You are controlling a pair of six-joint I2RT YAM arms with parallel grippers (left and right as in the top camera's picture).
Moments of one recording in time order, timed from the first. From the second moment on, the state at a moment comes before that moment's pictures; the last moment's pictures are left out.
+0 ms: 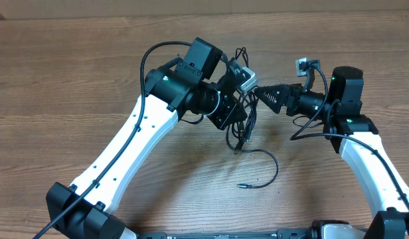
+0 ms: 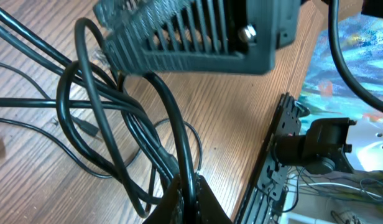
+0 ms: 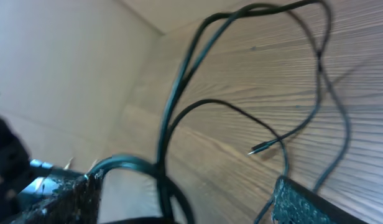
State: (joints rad) left arm -0.57 1.68 1.64 -1.02 0.65 0.11; right arm -0.01 1.40 0.86 -0.06 -0.98 0.35
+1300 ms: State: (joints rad) left arm -0.50 1.68 1.64 -1.01 0.65 0.06; right arm -0.01 1.40 0.86 -0.19 -0.95 0.15
